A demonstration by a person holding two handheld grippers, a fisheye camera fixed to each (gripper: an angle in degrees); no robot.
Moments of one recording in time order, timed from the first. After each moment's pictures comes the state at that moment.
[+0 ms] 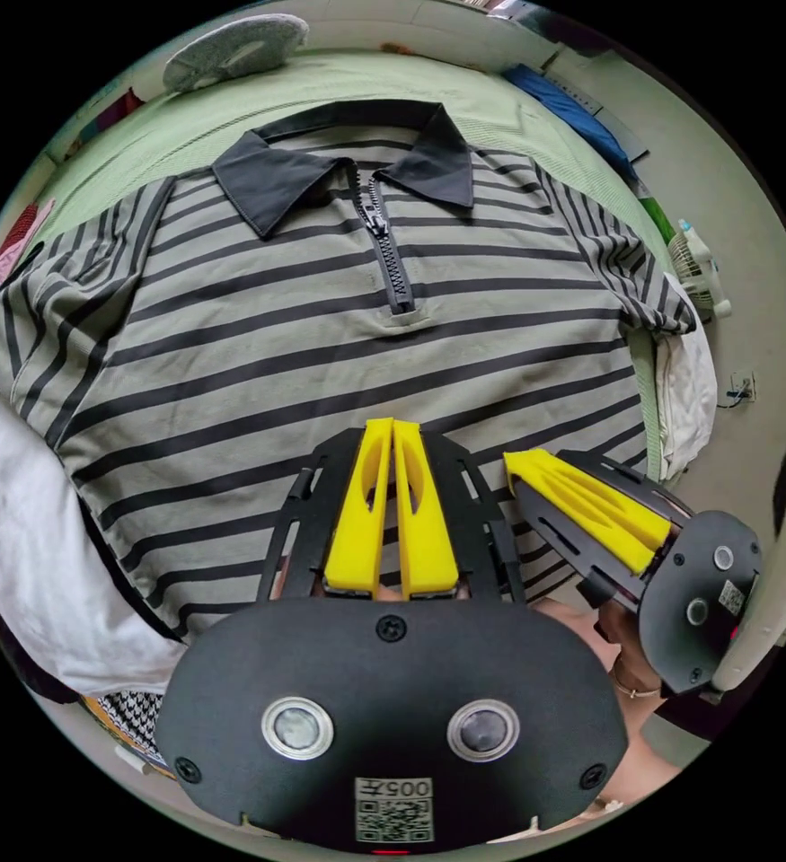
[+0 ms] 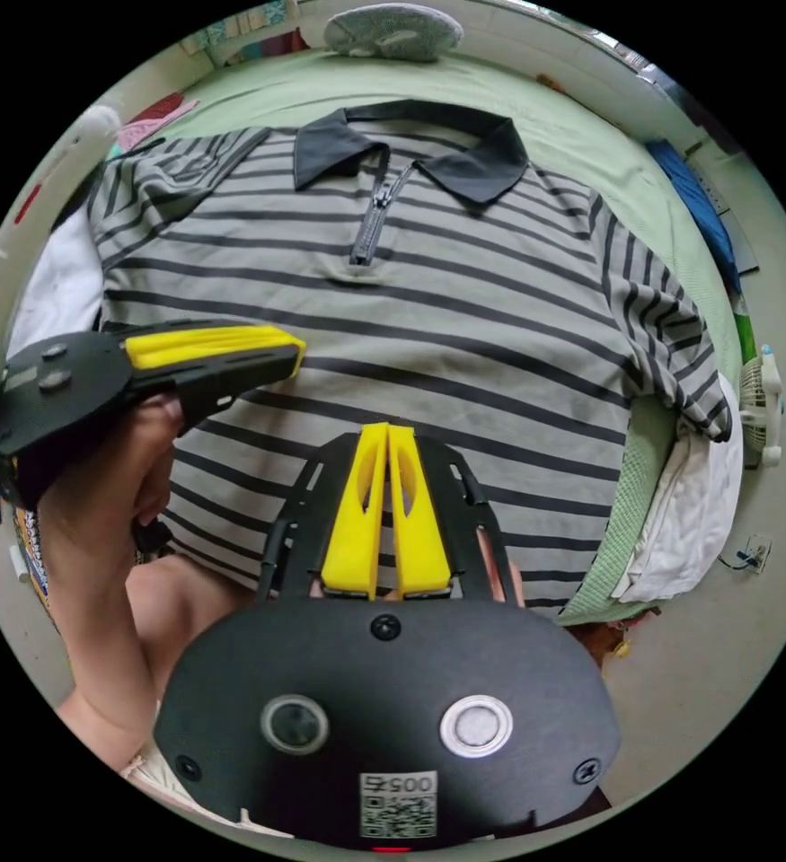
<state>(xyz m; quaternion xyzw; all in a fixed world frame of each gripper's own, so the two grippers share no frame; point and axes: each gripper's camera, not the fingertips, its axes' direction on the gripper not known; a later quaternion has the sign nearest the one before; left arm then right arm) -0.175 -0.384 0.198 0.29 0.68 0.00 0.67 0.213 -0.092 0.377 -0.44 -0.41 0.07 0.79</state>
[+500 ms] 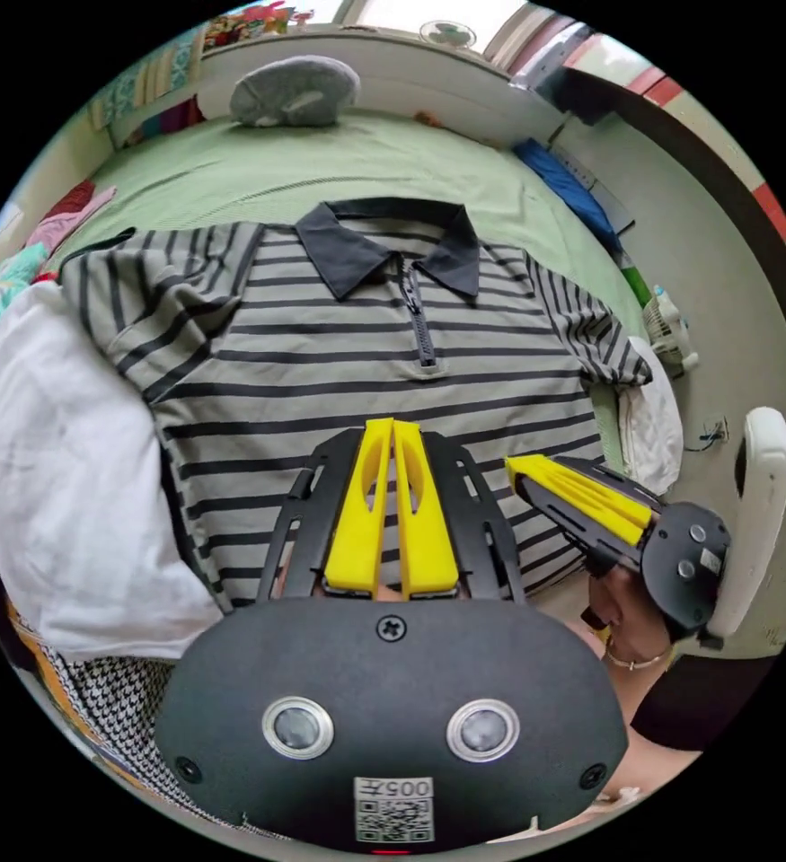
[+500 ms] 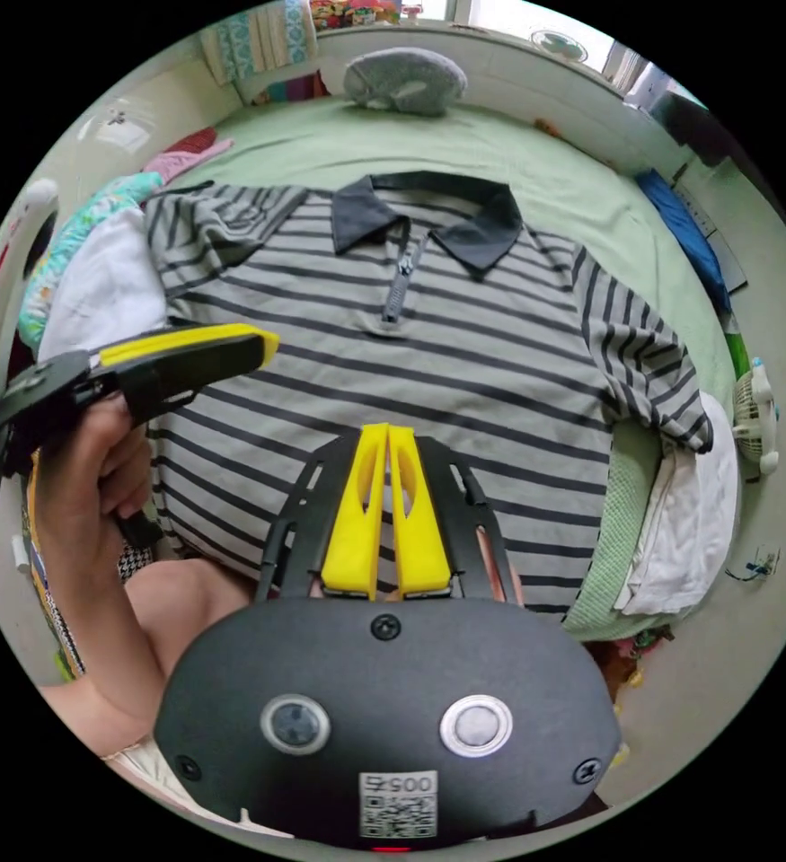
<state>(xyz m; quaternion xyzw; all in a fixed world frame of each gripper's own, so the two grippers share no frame) -0.232 -0.306 0.274 0.34 0.71 -0.10 0.62 0.243 -0.110 0.347 -0.36 -0.43 0.11 0.82</state>
